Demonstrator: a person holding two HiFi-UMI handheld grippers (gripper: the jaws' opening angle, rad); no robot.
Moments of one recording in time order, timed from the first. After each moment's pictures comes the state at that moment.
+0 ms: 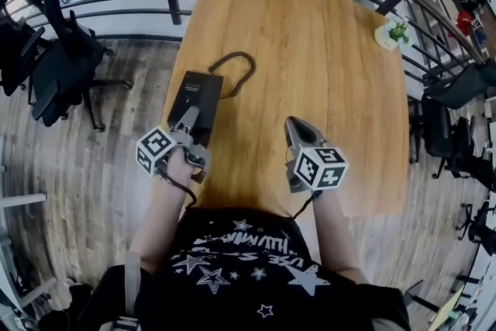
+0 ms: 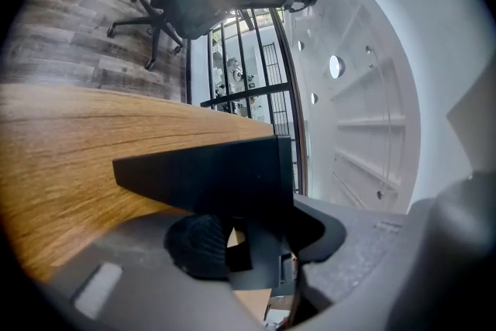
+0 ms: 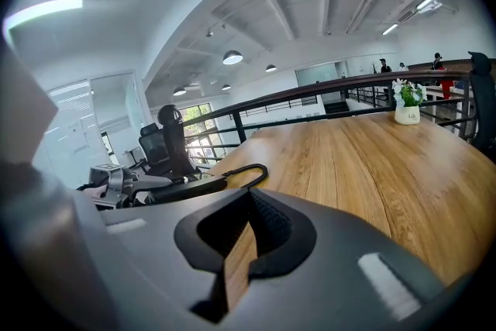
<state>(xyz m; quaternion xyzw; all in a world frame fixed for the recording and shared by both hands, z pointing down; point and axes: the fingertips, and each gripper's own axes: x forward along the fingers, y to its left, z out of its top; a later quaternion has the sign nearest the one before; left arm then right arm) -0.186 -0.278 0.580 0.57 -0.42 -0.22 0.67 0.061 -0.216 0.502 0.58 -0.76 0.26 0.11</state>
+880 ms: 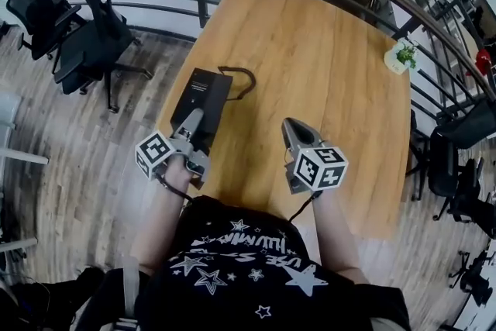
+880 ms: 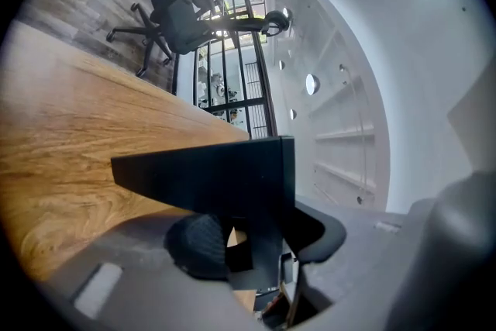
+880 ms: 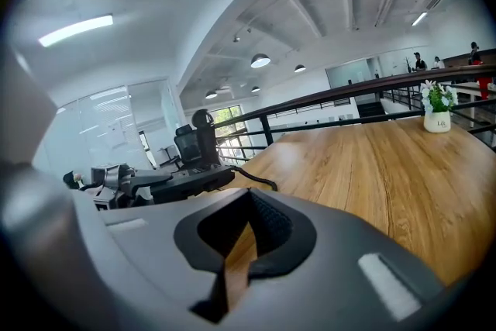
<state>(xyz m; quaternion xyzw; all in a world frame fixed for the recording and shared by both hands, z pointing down) -0.140 -0.201 0.514 0.59 -0.43 -0.30 0.61 0.094 -0.190 0.474 0.48 -0.84 0.24 0.10</state>
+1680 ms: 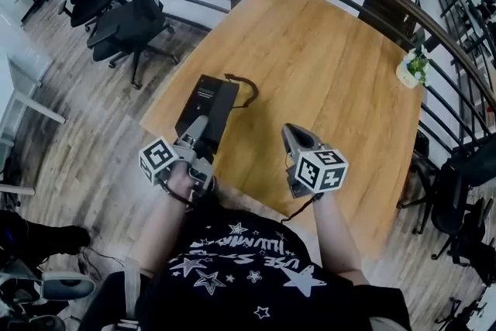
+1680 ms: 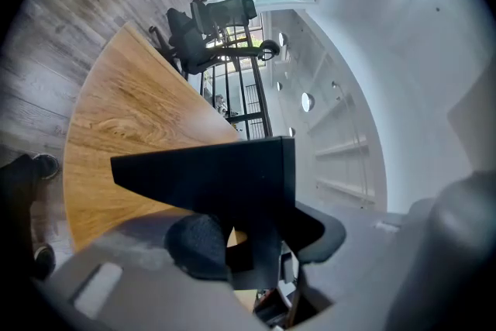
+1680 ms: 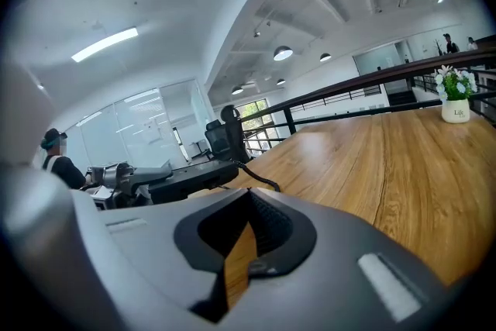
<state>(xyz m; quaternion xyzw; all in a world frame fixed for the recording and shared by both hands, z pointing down) -0.077 -0.084 0.504 0.57 -0.48 -0.35 0.57 0.141 -0.124 0.487 0.37 -0.89 0.25 0.11</state>
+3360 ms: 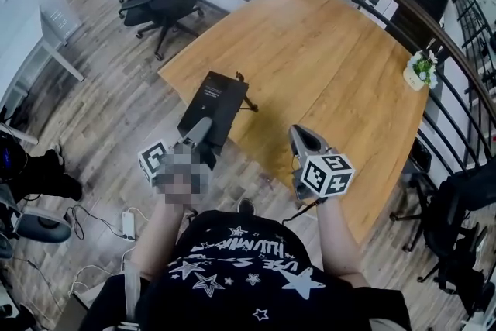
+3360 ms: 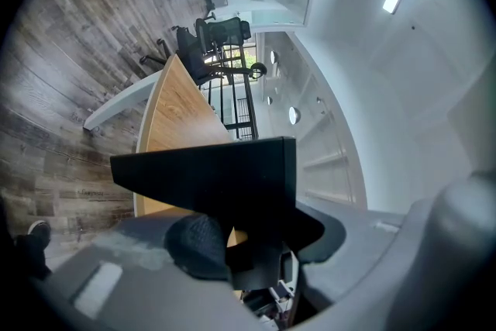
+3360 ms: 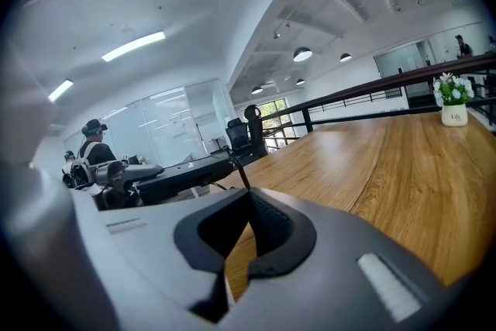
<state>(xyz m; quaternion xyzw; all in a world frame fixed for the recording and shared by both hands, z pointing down) -0.015 0.083 0.473 0.56 -0.49 -0.40 0.53 0.191 -0.002 0.474 0.30 -0.92 0.23 0.11</state>
